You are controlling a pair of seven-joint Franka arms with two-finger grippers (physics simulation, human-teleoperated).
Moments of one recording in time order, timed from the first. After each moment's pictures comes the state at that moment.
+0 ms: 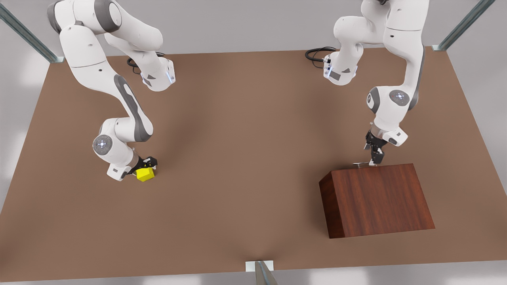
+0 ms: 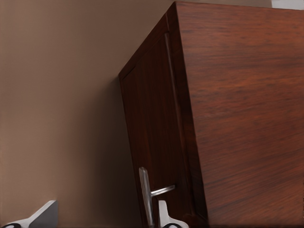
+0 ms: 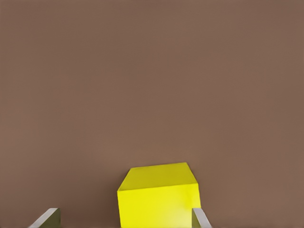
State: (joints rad) left arm -0.18 0.08 0.15 -2.49 -0.02 2.93 -1.48; right arm -0.17 0.35 0.19 -2.19 -0.02 2.53 -0.26
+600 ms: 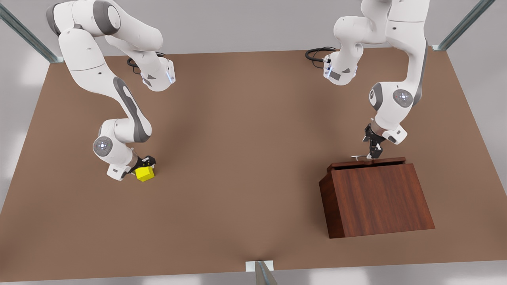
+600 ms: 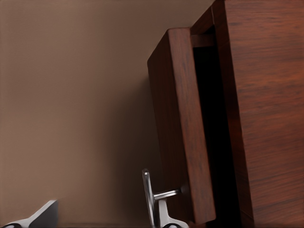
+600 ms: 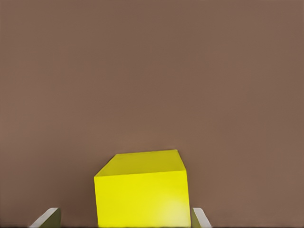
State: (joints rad) left arm -0.18 0.02 0.15 -2.49 -0.02 2.71 -1.49; right arm -0.18 0.37 0.18 -2.20 -0.06 2.53 -0.30
